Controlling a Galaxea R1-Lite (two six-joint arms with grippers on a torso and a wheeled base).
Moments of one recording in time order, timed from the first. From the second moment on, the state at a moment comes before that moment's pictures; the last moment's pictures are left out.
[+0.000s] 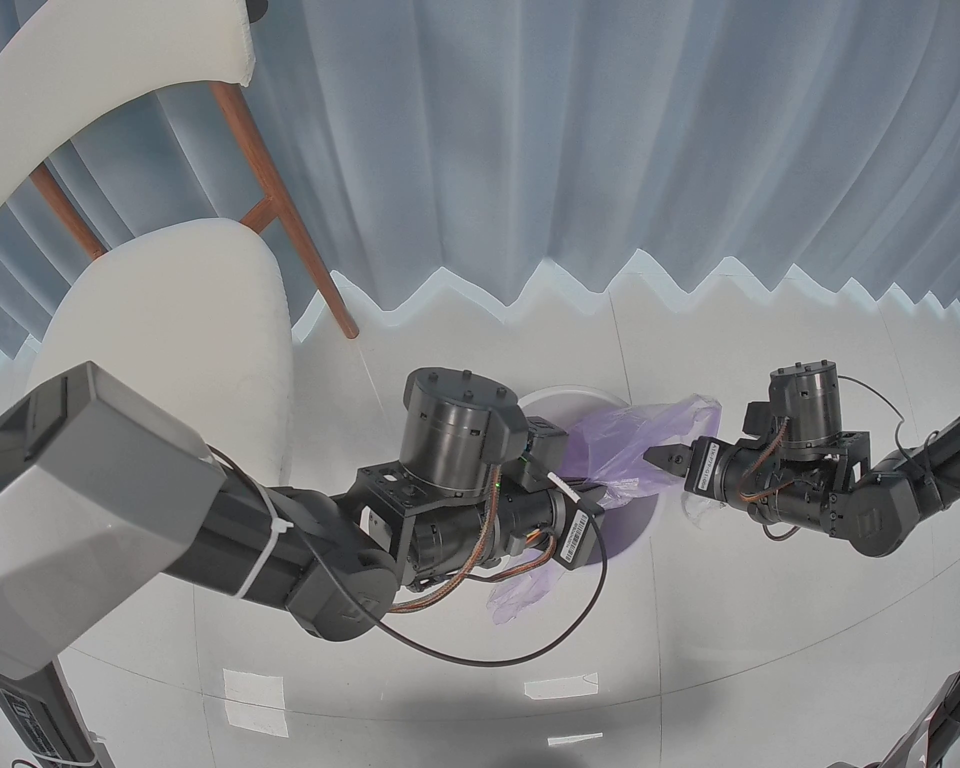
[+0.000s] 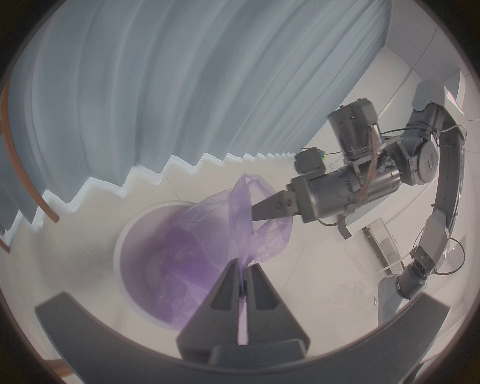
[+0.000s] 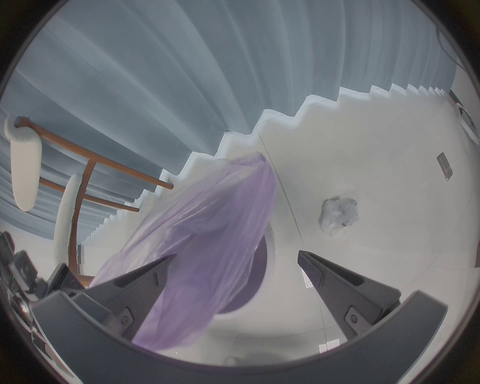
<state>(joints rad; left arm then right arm) -0.79 2.06 -1.11 -0.62 -0.13 -0.01 0.40 1.82 -0.80 -0.48 -0.05 0.50</state>
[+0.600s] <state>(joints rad) -0.78 2.05 -1.10 -0.62 -0.07 -0.09 0.45 1.91 -0.88 -0.50 -0.09 0.52</state>
